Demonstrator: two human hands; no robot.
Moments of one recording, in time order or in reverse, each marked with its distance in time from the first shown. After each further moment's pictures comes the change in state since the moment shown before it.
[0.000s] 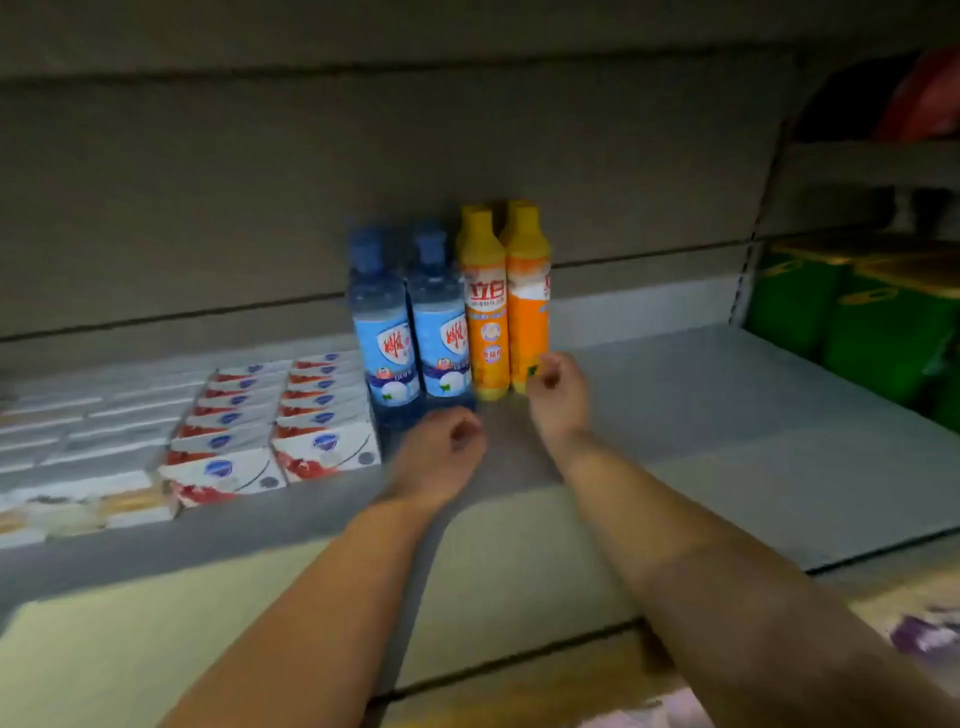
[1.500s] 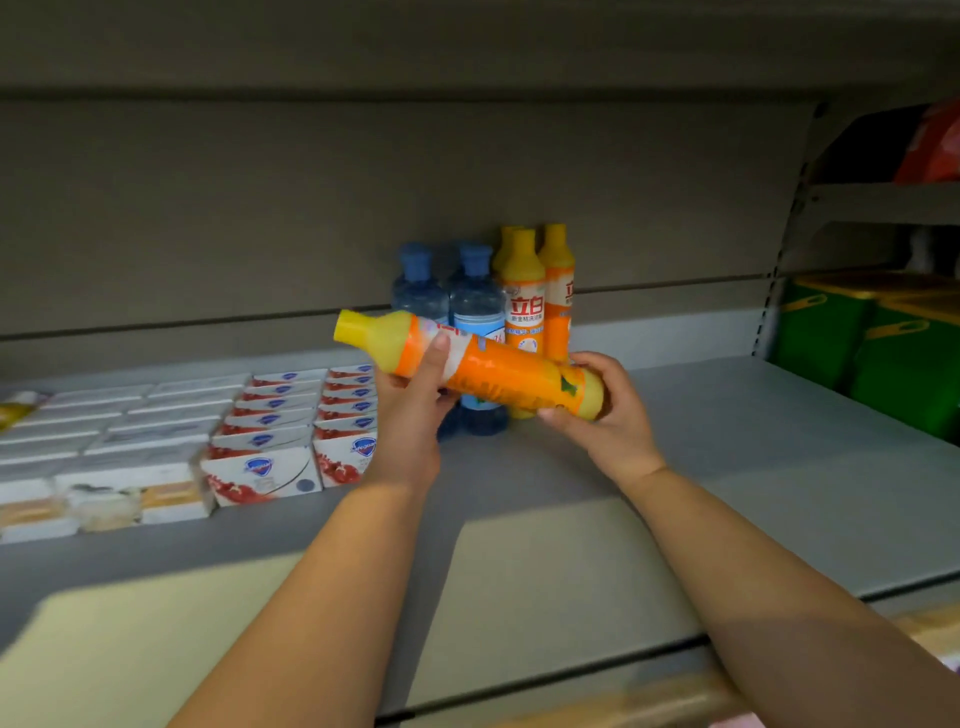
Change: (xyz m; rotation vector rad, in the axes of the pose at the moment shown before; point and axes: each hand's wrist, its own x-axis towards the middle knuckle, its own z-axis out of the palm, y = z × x) left_hand 0.006 0.025 -0.061 -1.304 0.289 -0.162; right_hand -0.034 -0.028 -0.041 0.195 -0.379 -0.281
